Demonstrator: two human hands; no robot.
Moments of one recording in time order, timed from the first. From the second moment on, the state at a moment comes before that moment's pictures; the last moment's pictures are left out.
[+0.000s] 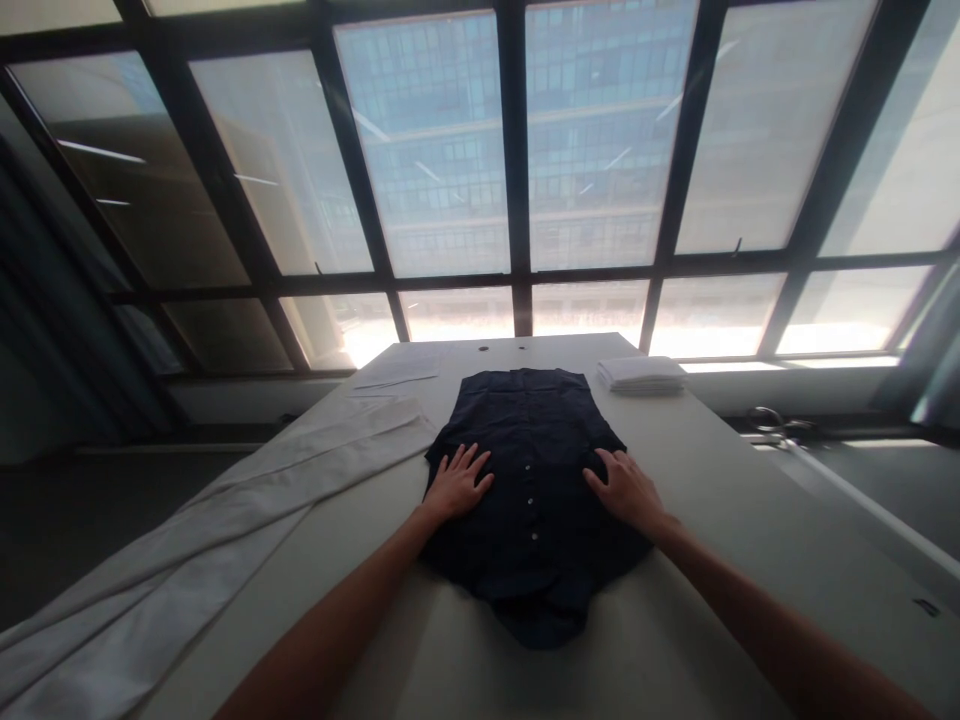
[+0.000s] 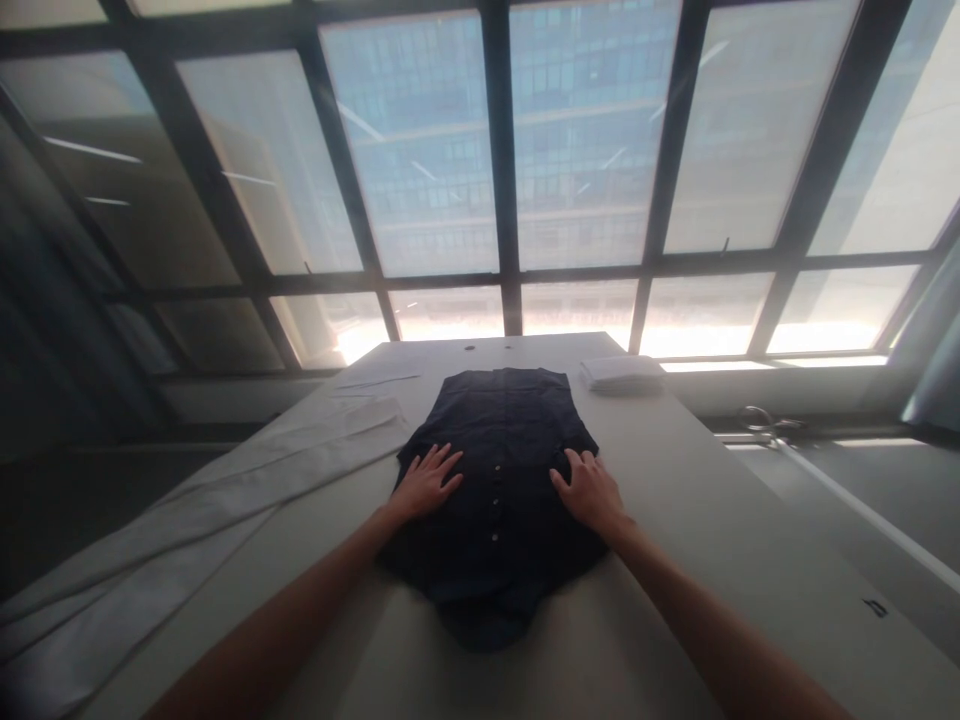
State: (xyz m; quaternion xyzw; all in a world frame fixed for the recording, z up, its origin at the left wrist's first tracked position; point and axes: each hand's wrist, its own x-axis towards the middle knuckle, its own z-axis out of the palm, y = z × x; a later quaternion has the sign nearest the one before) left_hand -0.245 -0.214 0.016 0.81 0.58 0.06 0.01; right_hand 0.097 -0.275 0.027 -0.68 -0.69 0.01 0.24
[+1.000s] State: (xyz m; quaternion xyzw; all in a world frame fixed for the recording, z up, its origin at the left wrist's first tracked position) left_hand -0.237 -0.236 0.027 0.78 0.61 0.14 -0.08; right_hand 0.229 -0.301 -0.009 -0.74 -0.60 -0.14 0.26
